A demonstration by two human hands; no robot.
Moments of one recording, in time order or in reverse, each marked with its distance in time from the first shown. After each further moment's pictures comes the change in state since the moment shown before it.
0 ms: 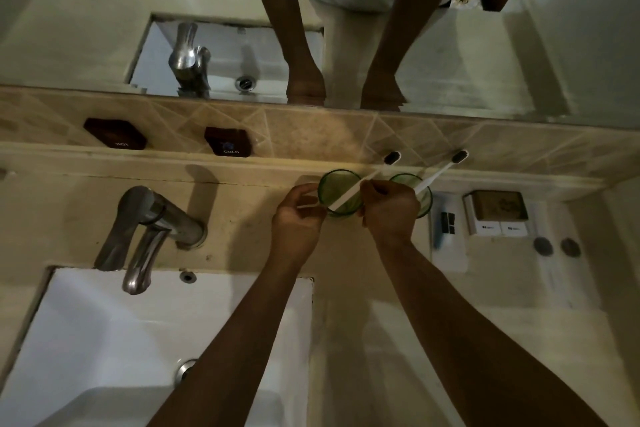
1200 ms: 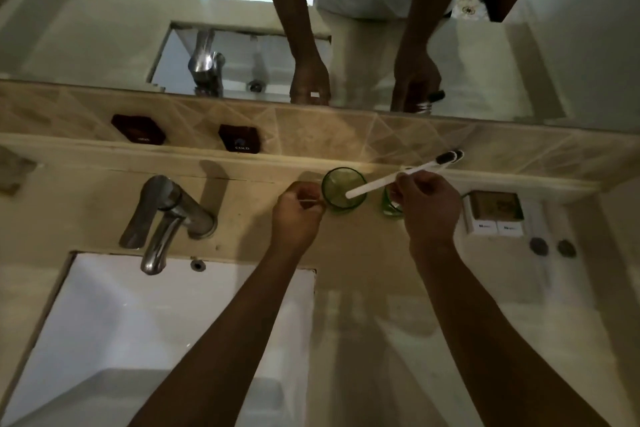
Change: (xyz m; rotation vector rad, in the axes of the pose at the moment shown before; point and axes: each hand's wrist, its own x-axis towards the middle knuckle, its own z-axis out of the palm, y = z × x) left_hand -0.008 0.016 -0.009 0.121 0.037 -0.027; right_hand -0.016 -0.025 -0.059 0.297 0.102 0.058
